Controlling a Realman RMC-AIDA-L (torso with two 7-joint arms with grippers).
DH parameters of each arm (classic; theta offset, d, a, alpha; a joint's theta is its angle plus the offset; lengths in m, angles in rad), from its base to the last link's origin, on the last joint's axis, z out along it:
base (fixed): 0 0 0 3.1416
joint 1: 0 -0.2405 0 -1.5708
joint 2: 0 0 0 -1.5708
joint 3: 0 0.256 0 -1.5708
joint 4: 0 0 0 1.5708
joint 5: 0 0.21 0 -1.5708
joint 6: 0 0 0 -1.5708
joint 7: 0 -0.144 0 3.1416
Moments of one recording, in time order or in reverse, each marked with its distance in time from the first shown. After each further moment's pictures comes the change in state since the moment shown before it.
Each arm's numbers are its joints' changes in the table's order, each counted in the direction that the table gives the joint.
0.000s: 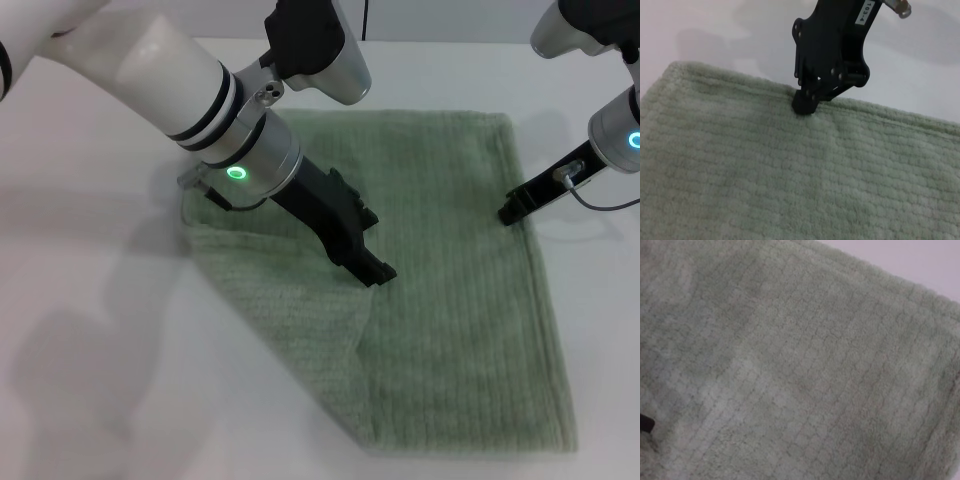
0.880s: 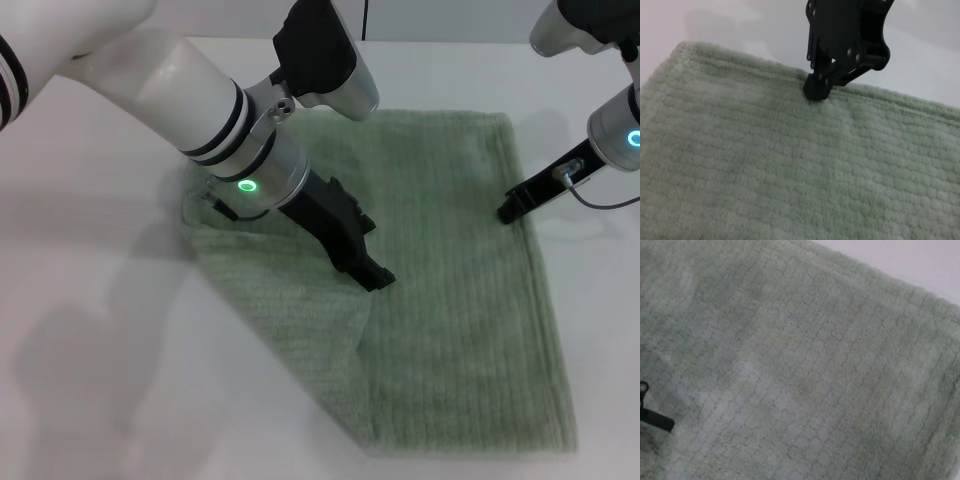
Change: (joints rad) left arm 0.002 0.001 0.102 -0.034 -0.043 -0.092 0.047; right arm -0.003 0.000 0.000 0.000 0.000 0.001 0.000
